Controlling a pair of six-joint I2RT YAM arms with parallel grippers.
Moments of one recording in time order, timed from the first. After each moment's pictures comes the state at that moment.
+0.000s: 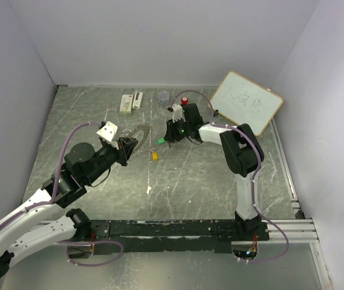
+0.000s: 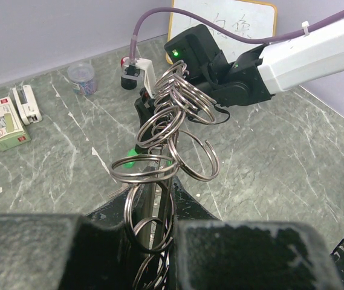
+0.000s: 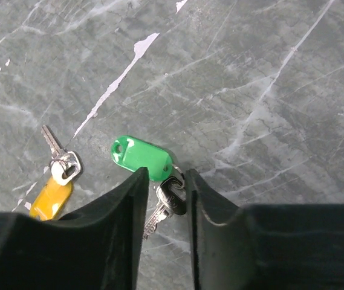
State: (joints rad) left arm -0.82 0.72 0.76 -0.10 -0.18 -0.14; right arm 0.45 2.11 1.30 0.08 -0.50 0.01
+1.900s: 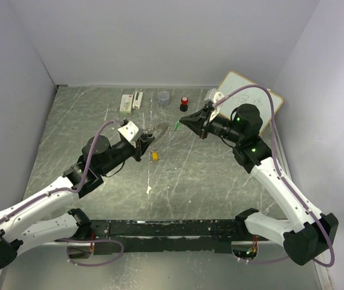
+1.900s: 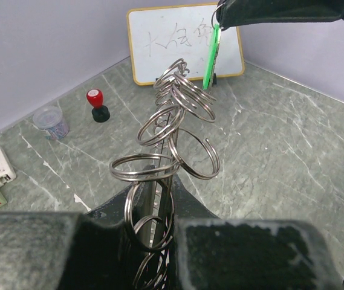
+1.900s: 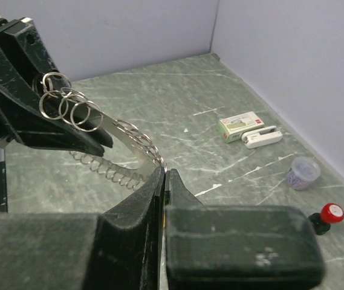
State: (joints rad) left arm -0.81 0.93 0.73 0.20 0.01 0.02; right arm 0.45 1.07 1.02 0.08 -0.67 -0.08
